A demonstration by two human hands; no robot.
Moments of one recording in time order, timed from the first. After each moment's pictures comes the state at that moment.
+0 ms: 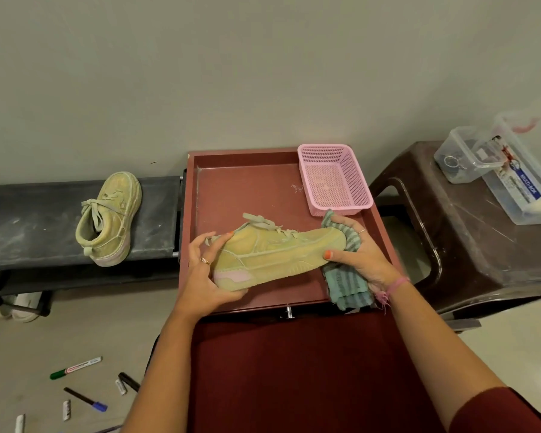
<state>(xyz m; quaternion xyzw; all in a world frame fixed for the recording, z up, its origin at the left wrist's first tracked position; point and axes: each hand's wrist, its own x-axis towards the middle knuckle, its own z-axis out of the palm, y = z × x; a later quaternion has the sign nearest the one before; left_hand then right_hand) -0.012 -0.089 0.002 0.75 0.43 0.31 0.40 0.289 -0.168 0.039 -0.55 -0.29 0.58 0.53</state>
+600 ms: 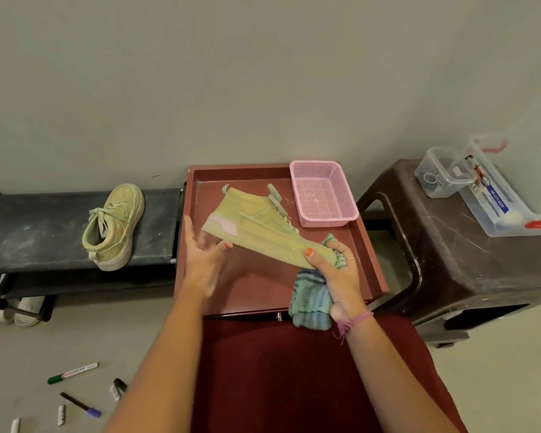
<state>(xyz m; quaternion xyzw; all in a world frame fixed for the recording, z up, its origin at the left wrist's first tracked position) 0.029 -0.069 0.029 0.36 0.39 0.47 0.71 0.232 -0.192 0.067 -0.54 -0.10 0.49 0.68</state>
